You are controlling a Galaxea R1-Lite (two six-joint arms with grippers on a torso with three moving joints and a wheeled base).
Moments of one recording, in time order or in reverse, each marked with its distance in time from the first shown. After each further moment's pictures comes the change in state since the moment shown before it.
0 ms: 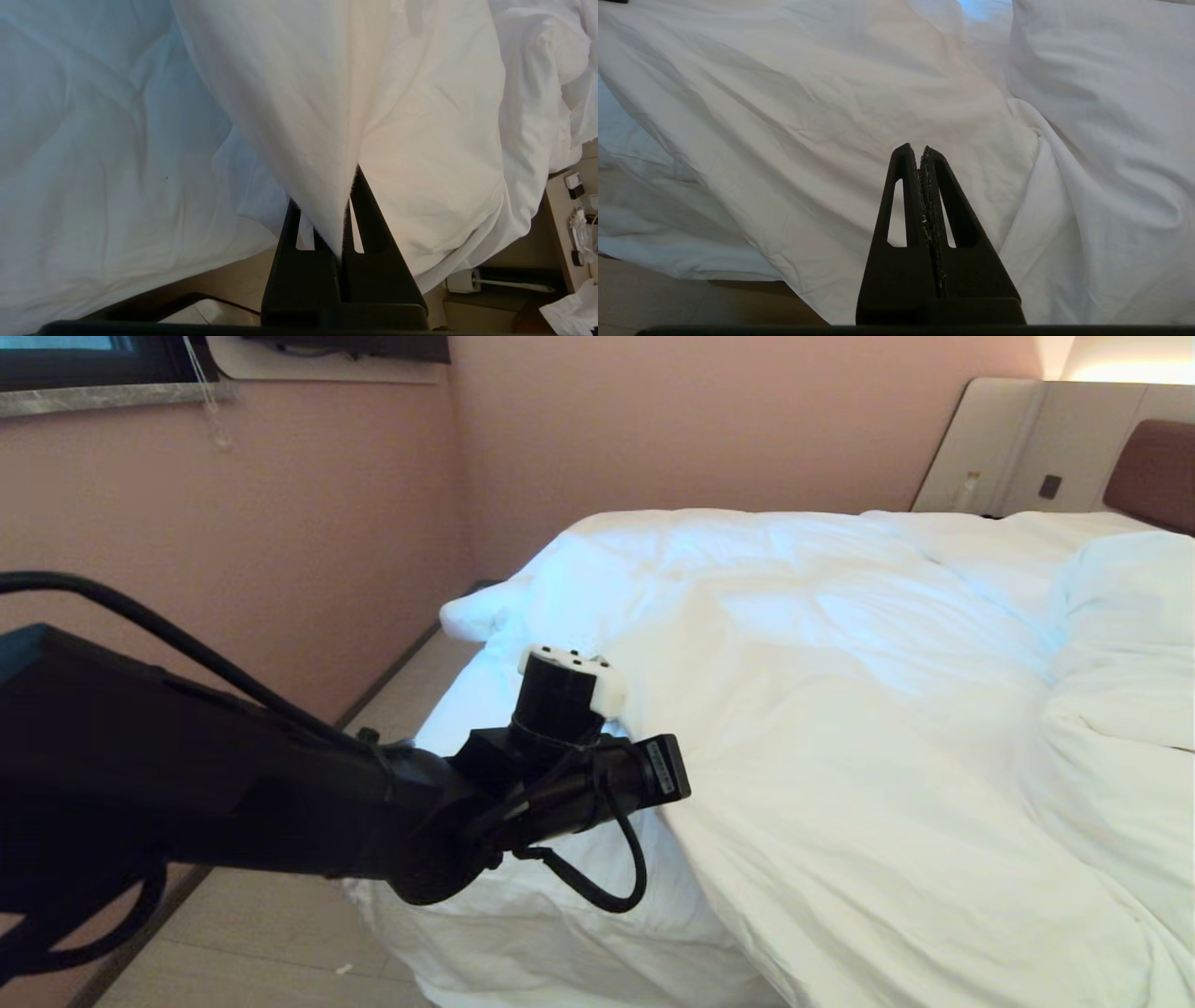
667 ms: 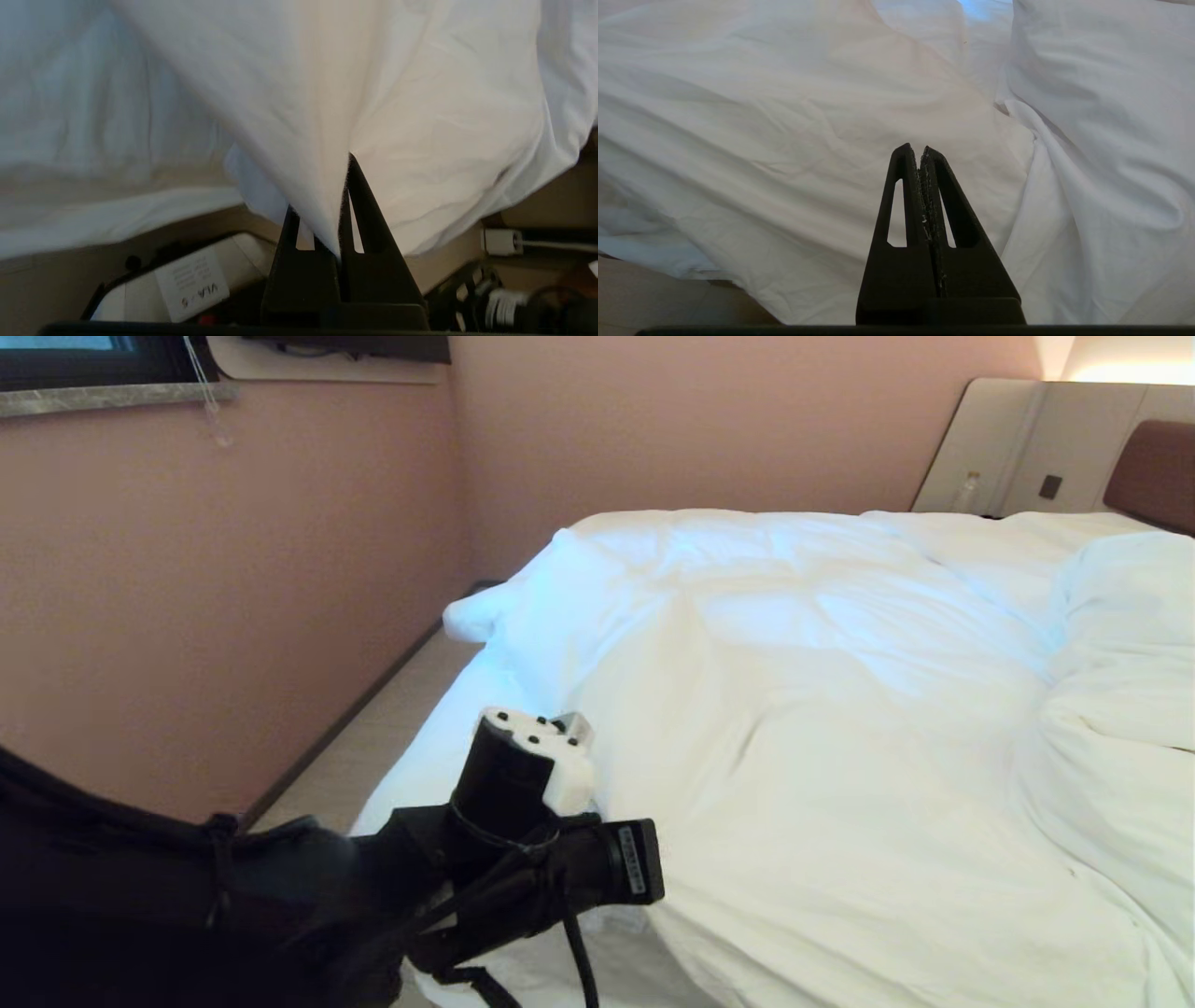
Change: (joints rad) left arm -0.101 -0.201 0.296 0.011 0.090 0.043; right arm 0.000 0.000 0.000 0.000 0.000 0.000
